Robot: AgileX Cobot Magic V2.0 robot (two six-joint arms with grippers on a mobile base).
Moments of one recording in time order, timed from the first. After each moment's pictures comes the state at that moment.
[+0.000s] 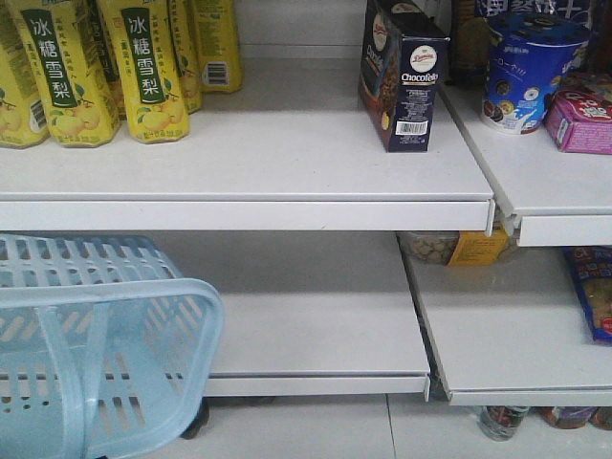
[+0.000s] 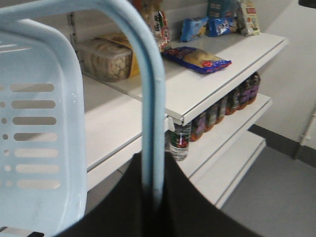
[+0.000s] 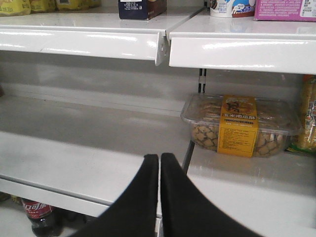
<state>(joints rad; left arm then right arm) -0.84 0.34 -0.04 -0.46 0.01 0.37 0.34 0.03 -0.20 -0.12 0.40 0.12</state>
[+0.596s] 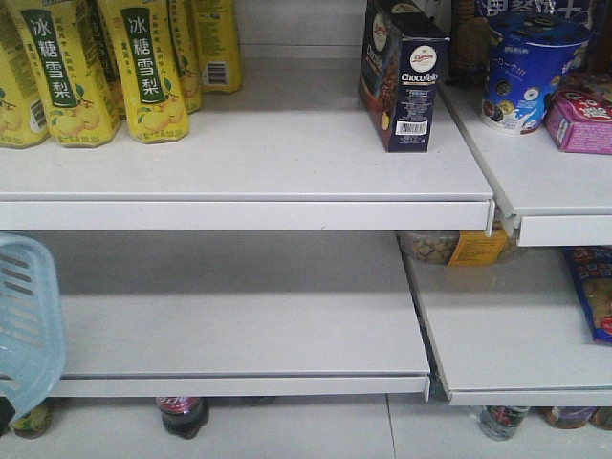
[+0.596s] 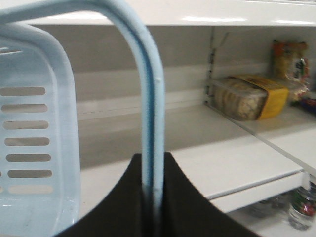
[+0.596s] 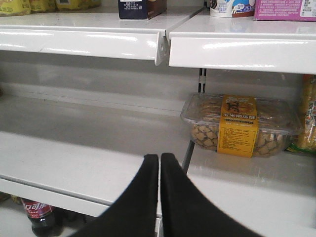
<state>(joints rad) -0.34 0.12 0.03 -0.11 0.02 0.02 0.34 0.03 -0.20 -0.12 0.40 0.12</state>
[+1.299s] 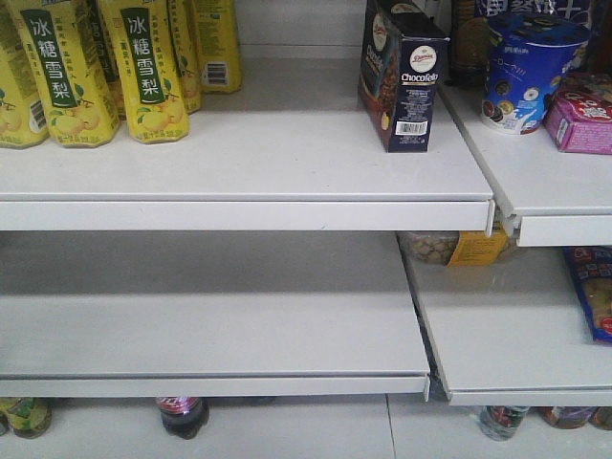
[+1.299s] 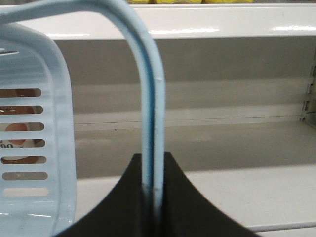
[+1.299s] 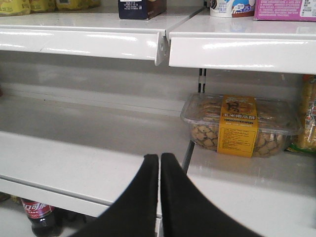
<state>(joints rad) -0.06 0.00 0.03 0.05 0.12 -0.08 0.34 0.03 -0.20 -0.12 0.40 0.12</state>
